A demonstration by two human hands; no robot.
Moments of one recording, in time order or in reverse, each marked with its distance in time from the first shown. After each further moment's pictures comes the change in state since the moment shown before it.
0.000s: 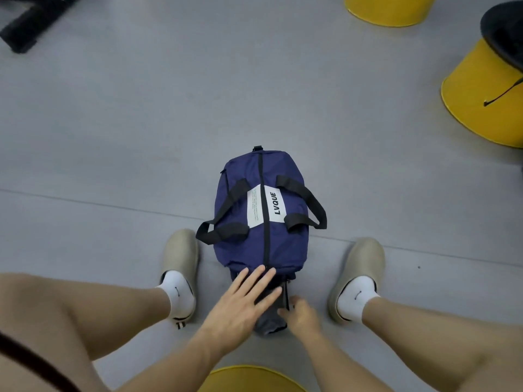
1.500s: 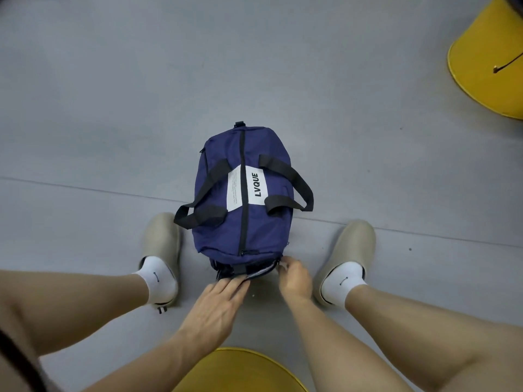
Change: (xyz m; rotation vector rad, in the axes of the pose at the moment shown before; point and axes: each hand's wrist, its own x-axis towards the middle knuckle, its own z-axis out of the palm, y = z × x) left_hand -0.005 0.021 0.021 -0.186 -0.115 -0.163; right_hand 0.049 0.002 -0.031 0.039 0.250 -0.110
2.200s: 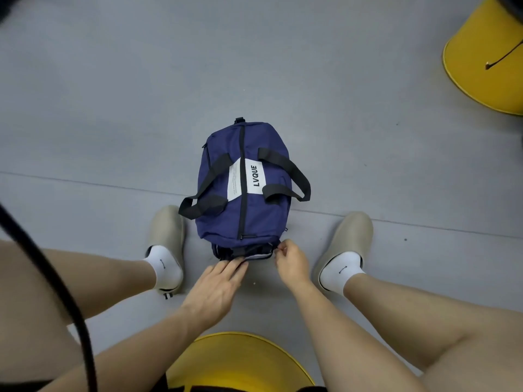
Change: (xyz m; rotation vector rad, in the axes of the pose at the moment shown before) left_hand -0.005 0.001 -0.012 0.088 0.005 -0.037; right_hand -0.022 -0.013 -0.019 0.192 -0.018 -0.081
